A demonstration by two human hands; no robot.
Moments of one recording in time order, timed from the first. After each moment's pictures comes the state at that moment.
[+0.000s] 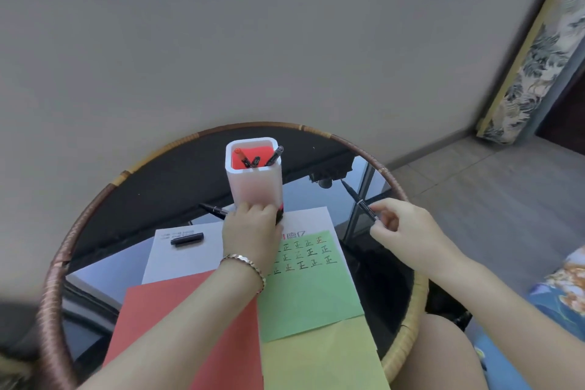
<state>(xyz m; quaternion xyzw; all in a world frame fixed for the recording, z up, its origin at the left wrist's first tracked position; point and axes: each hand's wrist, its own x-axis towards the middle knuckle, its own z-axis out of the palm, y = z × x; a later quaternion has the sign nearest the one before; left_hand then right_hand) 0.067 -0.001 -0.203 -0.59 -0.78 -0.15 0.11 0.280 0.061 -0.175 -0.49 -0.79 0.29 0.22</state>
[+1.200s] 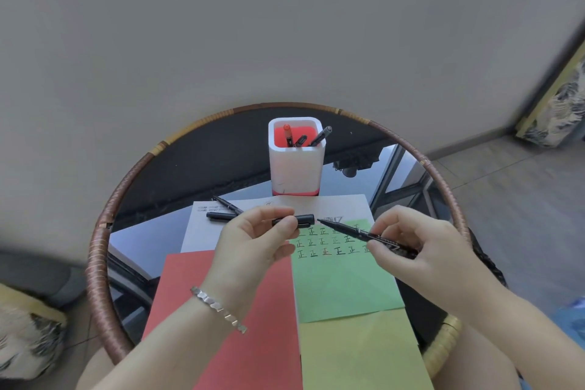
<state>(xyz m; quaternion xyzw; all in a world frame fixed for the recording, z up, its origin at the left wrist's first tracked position) 0.064 -0.080 -0.167 -0.24 -0.58 -0.65 -0.43 0.249 0.003 -0.158 -0.35 -0.82 0.38 0.27</state>
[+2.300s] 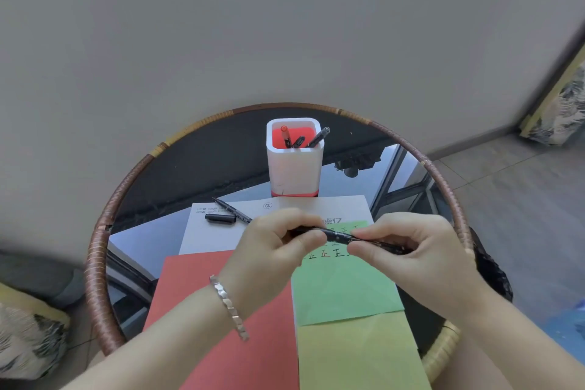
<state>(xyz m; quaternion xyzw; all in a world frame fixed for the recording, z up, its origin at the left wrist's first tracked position) 0.068 -0.073 -0.164 -0.53 -0.61 -0.51 -0.30 0.235 -0.001 -0.154 -0.27 -0.78 0.43 0.36</state>
